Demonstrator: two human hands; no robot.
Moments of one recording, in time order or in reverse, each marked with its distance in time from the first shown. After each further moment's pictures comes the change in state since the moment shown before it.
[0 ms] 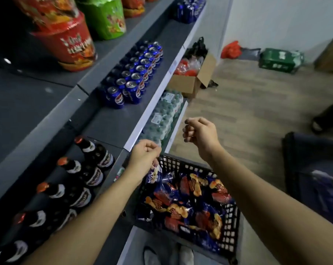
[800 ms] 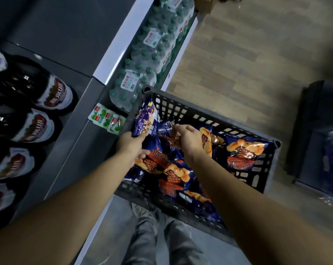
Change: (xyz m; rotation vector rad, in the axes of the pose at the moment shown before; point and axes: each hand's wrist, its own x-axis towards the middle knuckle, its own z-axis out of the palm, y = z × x) left_hand 0.099 -0.255 0.056 -0.086 0.097 -0.688; right_hand 0.057 0.276 -0.021 -0.188 0.105 0.467
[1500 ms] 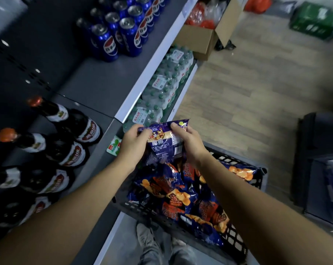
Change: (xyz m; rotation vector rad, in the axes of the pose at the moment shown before) left_hand -0.095 0.102 -0.042 -0.090 -0.054 0.552; right_hand -0.048 -0.107 0.007 0.114 -0.329 -0.158
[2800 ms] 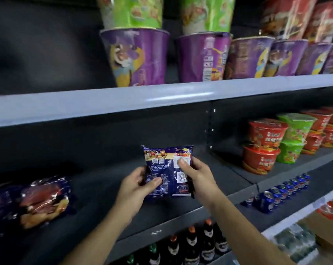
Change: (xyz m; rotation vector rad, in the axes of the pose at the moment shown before) left_hand -0.340 0.152 -0.358 -0.248 0.648 0.583; right_hand -0.282 -0.121 0.418 -0.276 -0.877 -0.390
